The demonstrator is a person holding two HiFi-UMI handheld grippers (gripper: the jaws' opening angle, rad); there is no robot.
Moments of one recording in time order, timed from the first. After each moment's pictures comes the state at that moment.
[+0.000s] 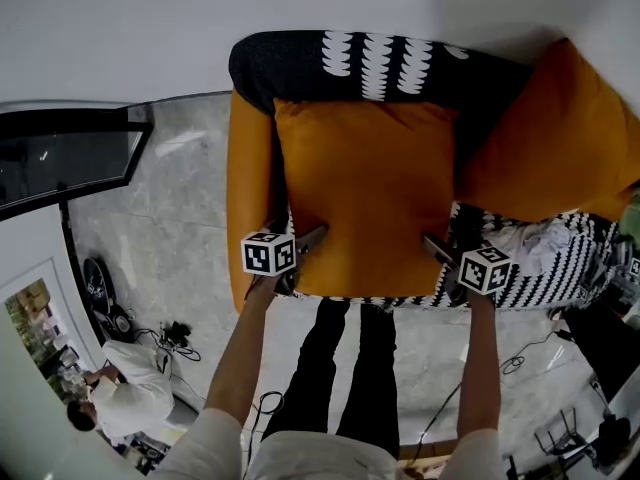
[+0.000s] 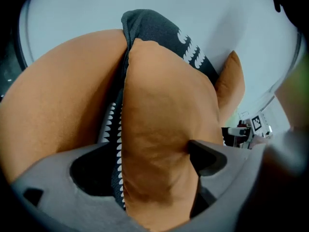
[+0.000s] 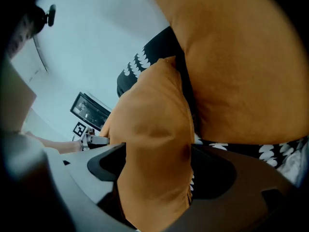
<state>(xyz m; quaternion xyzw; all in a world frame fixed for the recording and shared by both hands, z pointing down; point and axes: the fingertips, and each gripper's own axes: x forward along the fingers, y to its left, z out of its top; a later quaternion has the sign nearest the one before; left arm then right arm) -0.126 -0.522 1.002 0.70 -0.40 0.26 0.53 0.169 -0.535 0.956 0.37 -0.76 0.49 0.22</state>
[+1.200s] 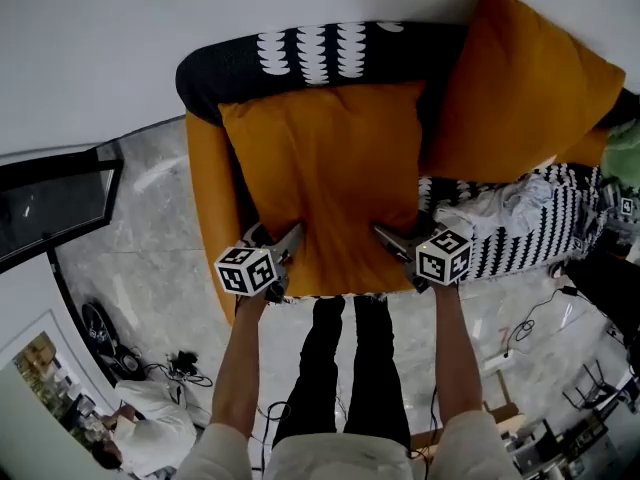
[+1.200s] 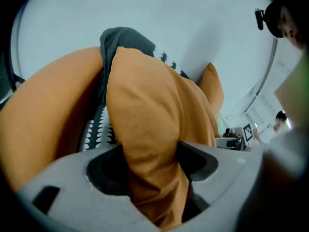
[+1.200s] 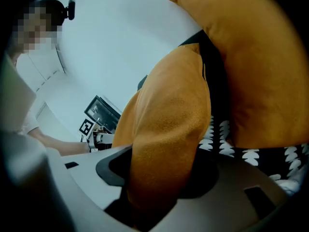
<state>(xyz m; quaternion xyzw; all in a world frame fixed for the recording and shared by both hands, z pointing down) -0.095 -0.541 0.950 0.77 -0.38 0.18 0.49 0.098 -0.527 0.921 0.34 -0.81 0.45 0.15</state>
